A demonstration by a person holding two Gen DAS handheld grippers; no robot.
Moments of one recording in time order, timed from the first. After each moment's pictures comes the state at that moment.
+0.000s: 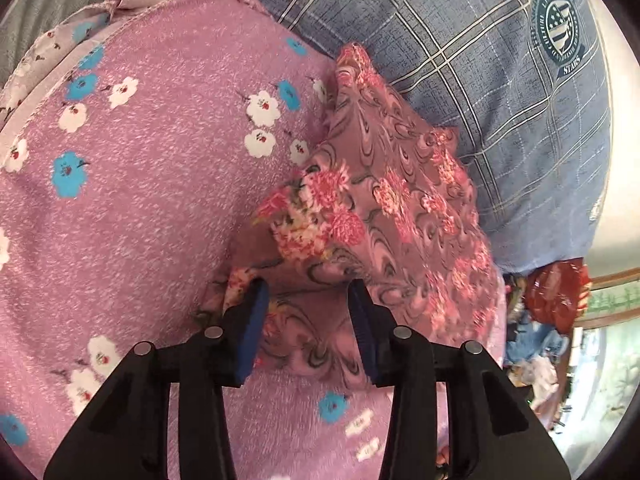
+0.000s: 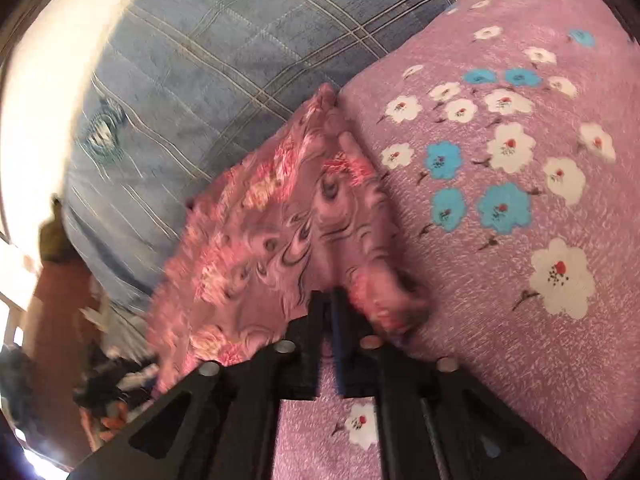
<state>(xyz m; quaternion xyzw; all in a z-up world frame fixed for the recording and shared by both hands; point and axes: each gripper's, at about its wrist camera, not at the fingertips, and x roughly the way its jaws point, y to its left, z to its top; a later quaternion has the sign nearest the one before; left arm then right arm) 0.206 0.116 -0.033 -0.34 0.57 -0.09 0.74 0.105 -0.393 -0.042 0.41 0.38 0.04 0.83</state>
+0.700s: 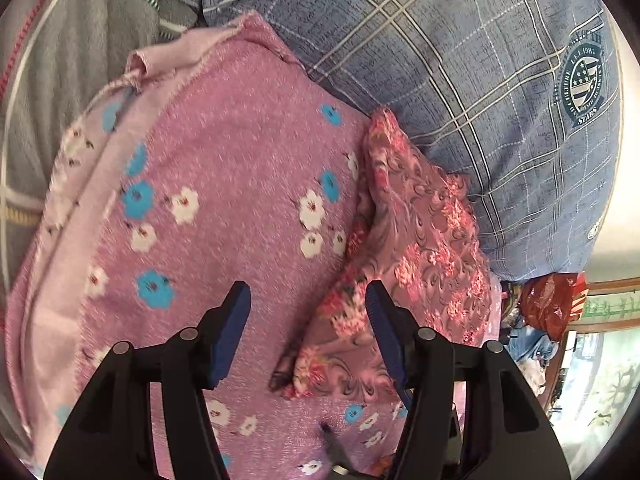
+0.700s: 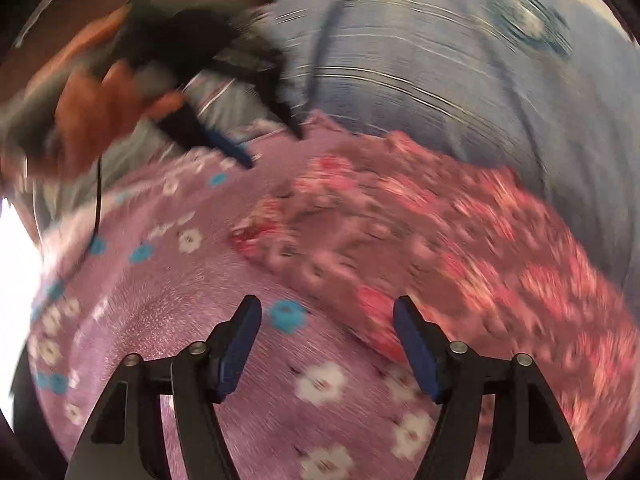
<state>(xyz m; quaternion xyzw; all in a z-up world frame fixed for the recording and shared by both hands) 0.250 0.188 -0.003 -0.33 0.60 -0.08 0.73 0.109 -0.020 -0.002 -0.23 0.35 0.26 0.87</state>
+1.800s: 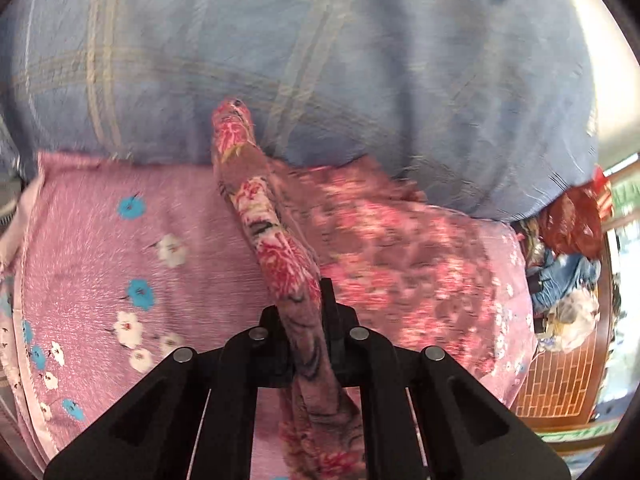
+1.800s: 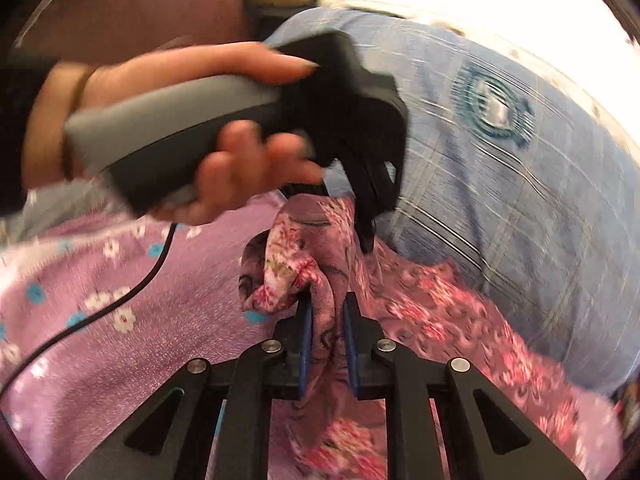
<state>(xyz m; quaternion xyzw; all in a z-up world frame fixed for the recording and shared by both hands) 0.324 0.035 0.061 -0.15 0.58 -0.18 0.78 0.128 -0.061 0.041 -0.16 0.24 0.19 0.94</state>
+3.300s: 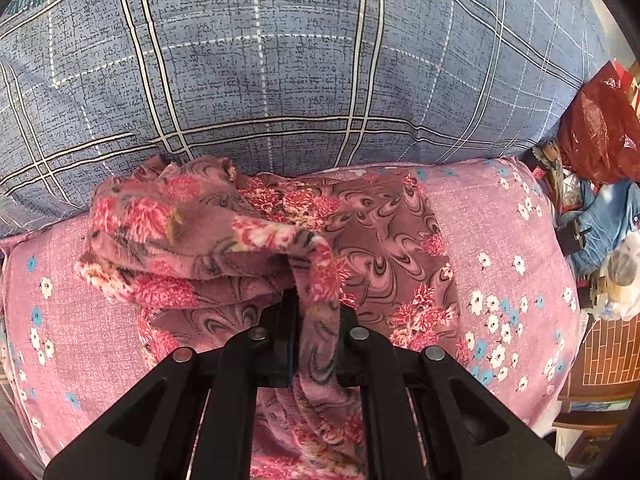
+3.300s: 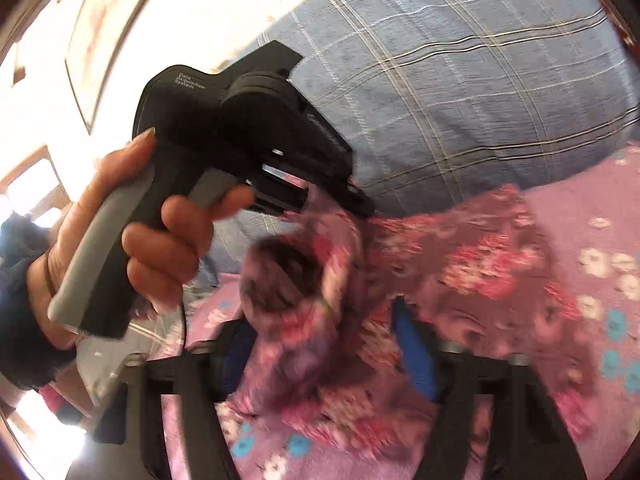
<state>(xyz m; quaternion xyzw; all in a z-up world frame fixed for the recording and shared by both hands) 0.311 -0.218 0.065 0.02 0.59 -0.15 0.79 0.139 -0.319 0.013 0.26 0.28 0.23 0.90</state>
